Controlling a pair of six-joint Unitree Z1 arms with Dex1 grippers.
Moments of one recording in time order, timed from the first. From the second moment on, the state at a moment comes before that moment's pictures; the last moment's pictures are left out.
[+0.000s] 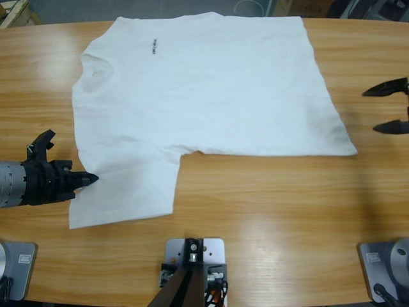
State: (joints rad) arm 0 -0.83 1.41 -0.44 0.08 -0.03 -1.01; arm 1 -0.36 1.60 -0.87 0.75 0.76 0.28
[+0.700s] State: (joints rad) arm 0 -0.80 1.41 -0.45 0.08 -0.03 -0.98; arm 1 -0.37 1.61 -0.58 0.26 0.58 0.61
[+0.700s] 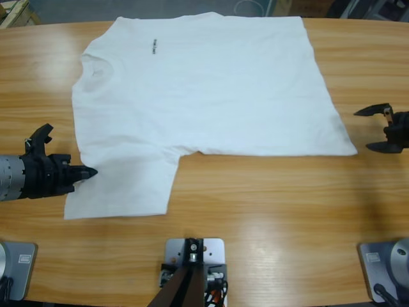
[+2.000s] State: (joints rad) arm 0 -0.80 1.42 -0.47 0.08 -0.03 -0.98; arm 1 -0.20 1.69 -0.48 0.08 0.53 0.71
